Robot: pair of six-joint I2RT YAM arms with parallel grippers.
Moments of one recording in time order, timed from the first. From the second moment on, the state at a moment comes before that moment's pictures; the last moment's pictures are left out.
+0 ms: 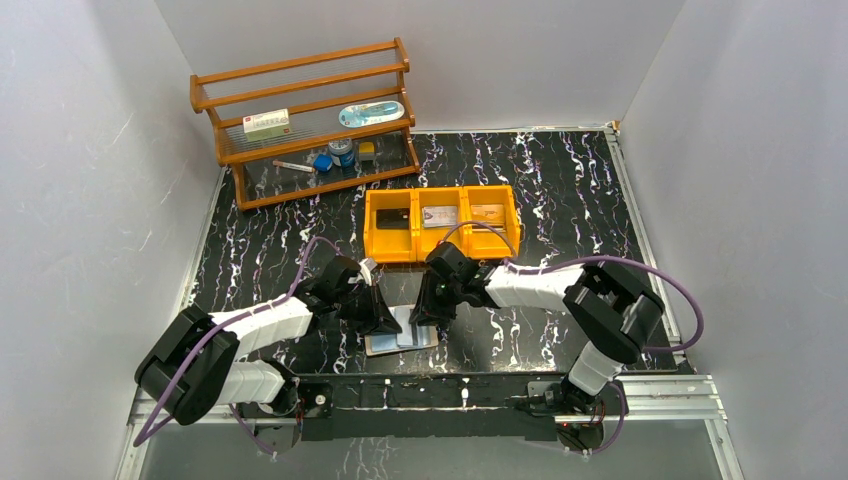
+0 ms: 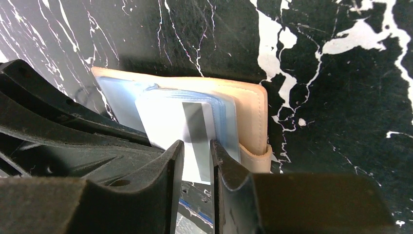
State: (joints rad) left arm -0.62 1.26 0.40 -0.04 0.49 -0.92; right arm 0.95 1.64 0.83 -0.17 -0.23 1.07
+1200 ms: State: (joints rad) left arm -0.57 1.20 0.35 -0.03 0.52 -0.95; right arm 0.94 1.64 0.78 -0.12 -0.23 1.18
